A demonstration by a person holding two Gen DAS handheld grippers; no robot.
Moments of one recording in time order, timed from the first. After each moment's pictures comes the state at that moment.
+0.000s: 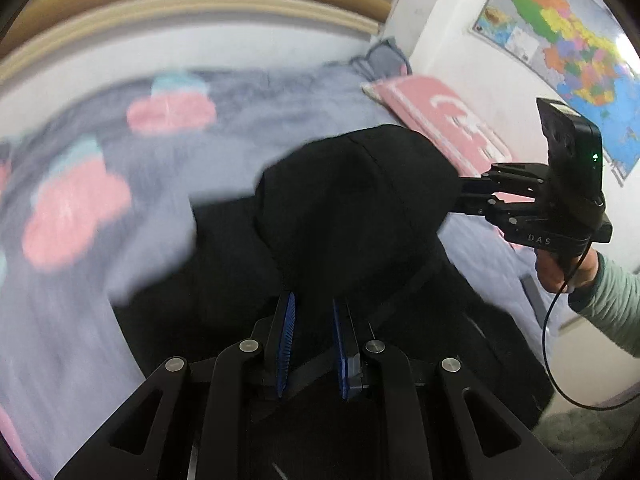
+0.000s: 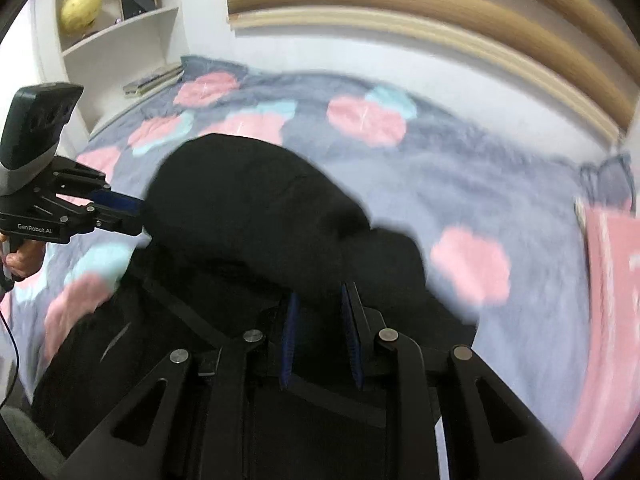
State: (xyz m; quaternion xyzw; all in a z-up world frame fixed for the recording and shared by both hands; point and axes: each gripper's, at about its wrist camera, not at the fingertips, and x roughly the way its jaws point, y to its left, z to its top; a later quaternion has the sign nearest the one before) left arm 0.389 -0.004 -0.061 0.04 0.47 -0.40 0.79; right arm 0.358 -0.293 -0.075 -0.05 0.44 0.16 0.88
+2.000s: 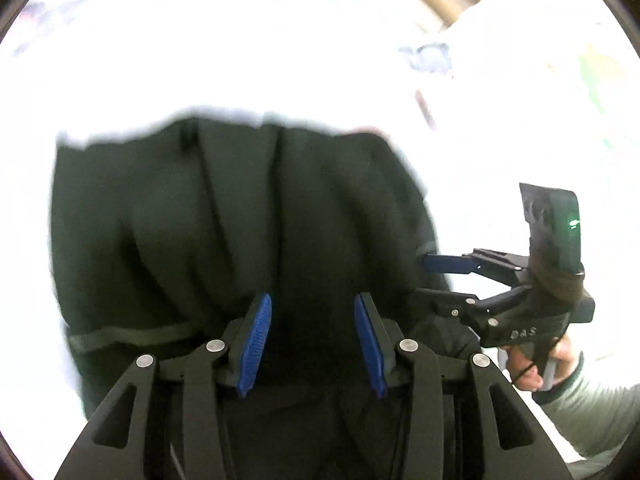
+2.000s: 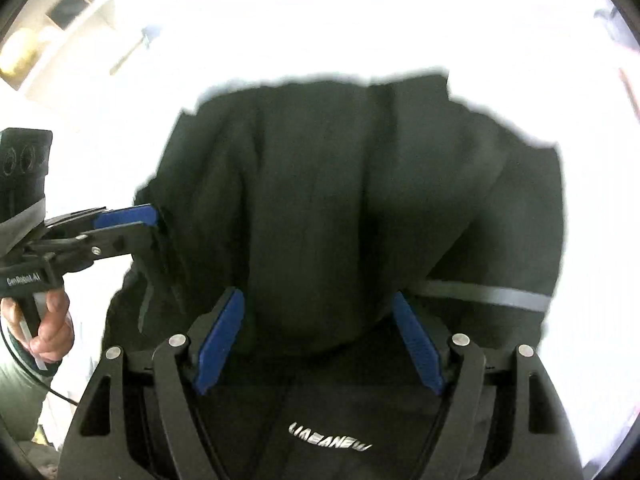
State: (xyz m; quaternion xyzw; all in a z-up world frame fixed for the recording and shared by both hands) left arm 0.370 -0.026 -0.104 -0.10 0.53 -0.35 0.77; right arm 0.366 -0.289 -0.146 0.09 0.57 0.16 0.80
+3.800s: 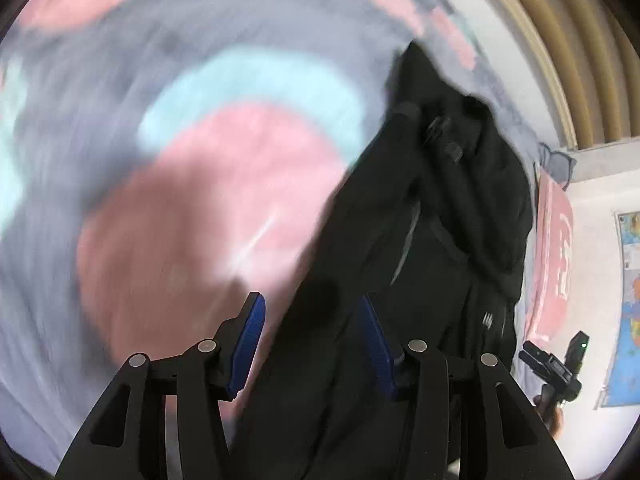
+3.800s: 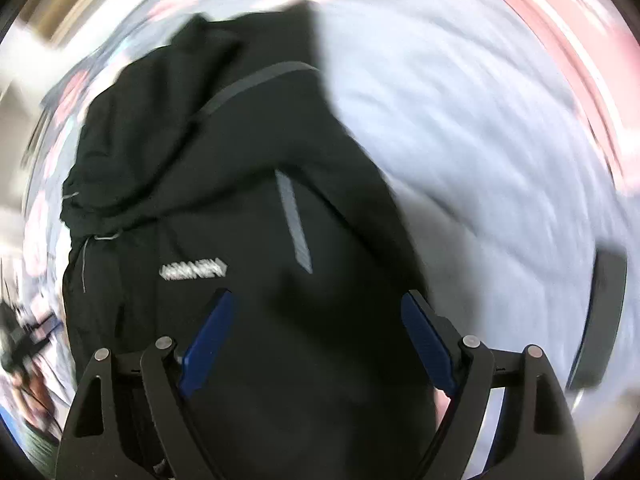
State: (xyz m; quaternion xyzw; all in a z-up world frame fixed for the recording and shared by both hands) left arm 0.189 0.205 -0.197 -0.28 0.62 -0.09 0.72; right arm 0.168 -0.422 -0.177 0.22 0.63 -0.05 0.75
